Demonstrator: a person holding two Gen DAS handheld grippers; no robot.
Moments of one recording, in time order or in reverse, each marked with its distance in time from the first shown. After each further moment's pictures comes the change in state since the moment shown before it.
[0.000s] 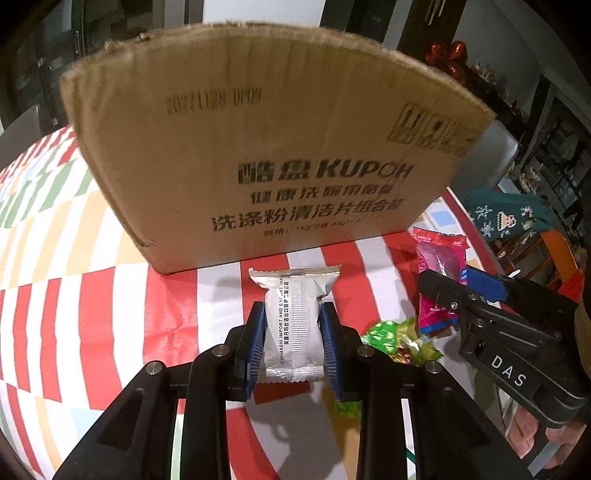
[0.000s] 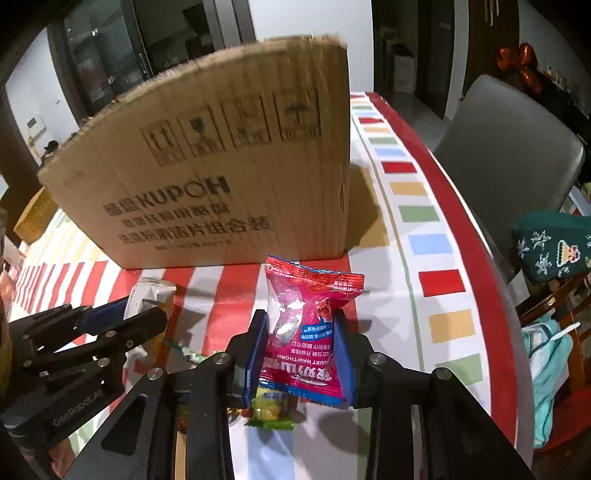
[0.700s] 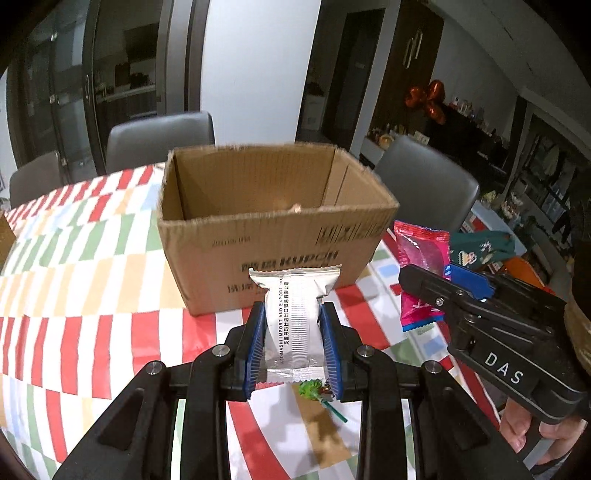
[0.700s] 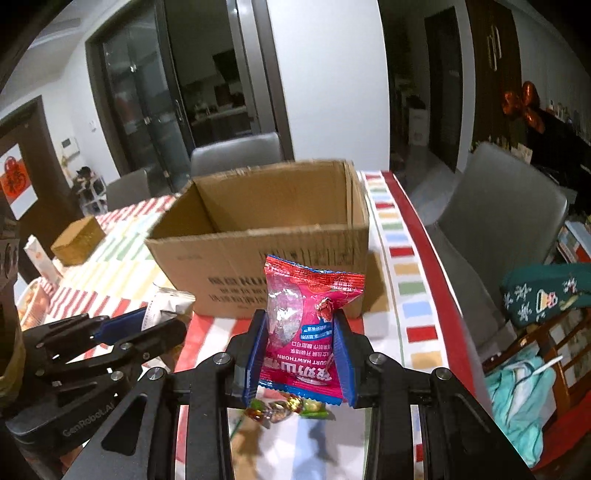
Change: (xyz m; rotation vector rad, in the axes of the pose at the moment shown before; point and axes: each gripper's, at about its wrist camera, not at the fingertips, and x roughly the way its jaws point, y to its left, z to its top) left arm -0.118 -0.021 0.003 0.031 -0.214 -0.021; right arm -0.110 0.022 0.017 -0.048 -0.225 0.070
